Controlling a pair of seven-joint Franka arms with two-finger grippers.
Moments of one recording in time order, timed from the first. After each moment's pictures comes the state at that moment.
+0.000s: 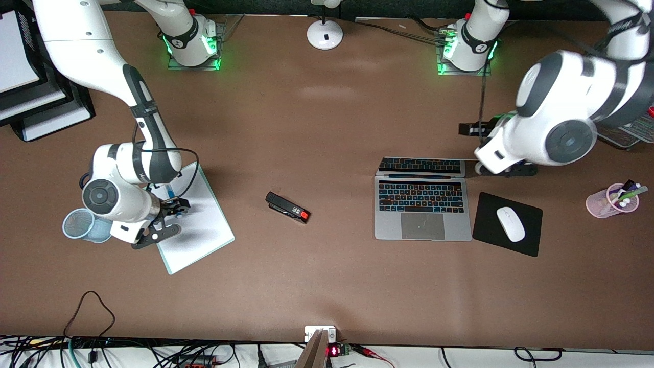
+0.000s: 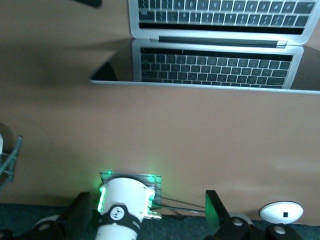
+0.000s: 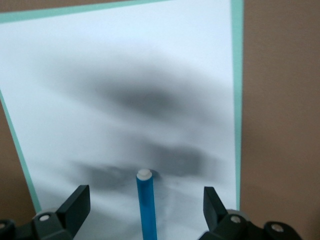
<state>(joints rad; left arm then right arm) -0.20 0.29 -0.03 -1.64 -0.08 1.34 -0.28 0.15 0.67 -0.06 -1.64 -0.05 2.21 -0.33</state>
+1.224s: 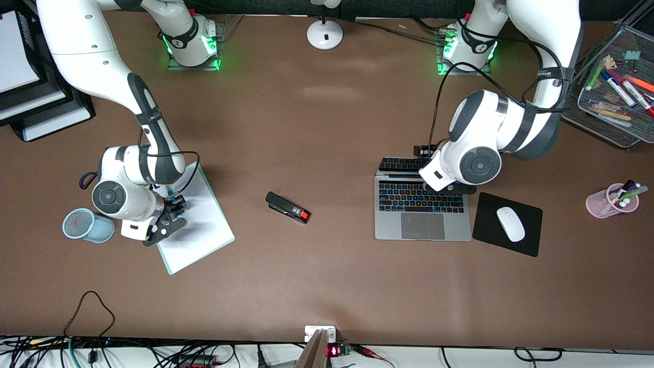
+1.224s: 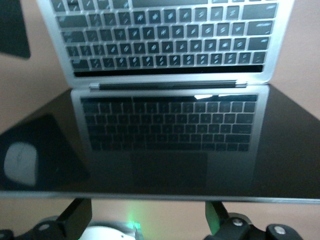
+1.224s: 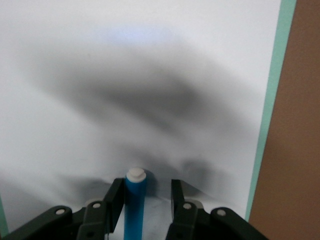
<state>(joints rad) -0.32 0.43 -0.05 -1.66 -0.08 1.61 -0.28 0.14 0.70 -0.07 -1.69 -0.05 2.27 -0.46</state>
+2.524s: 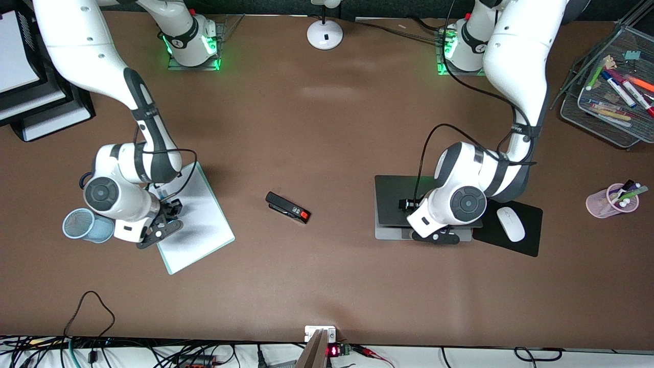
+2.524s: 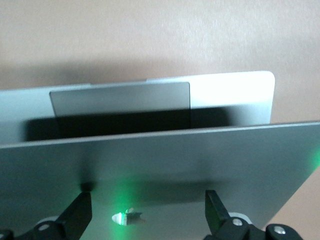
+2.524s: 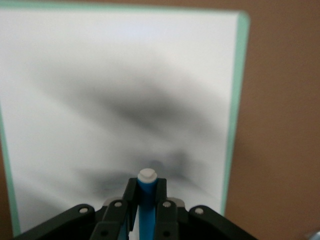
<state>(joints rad) -0.31 0.76 -0.03 -1.42 -0.08 1.99 -0.23 0.14 0.63 -0.07 -1.67 -0.05 2.29 -0.46</state>
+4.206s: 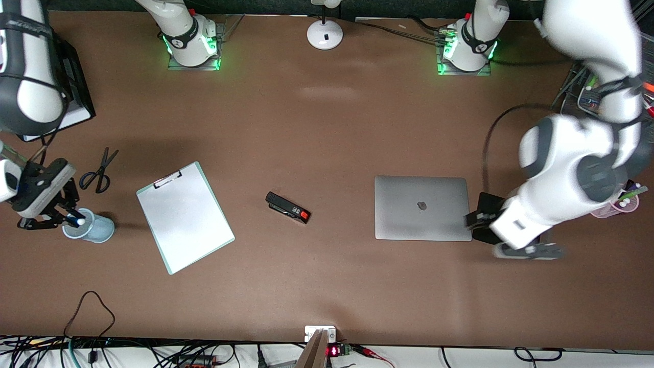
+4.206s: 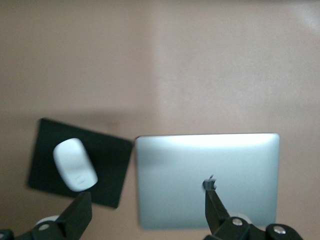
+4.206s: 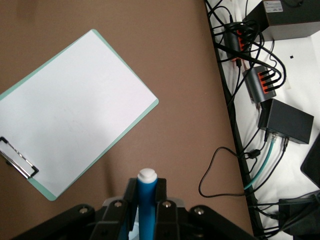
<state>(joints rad) -0.16 0.49 0.05 -1.31 -0.04 1.81 -0.10 -0.09 0.32 -0.06 -1.68 0.28 2.26 -1.67</state>
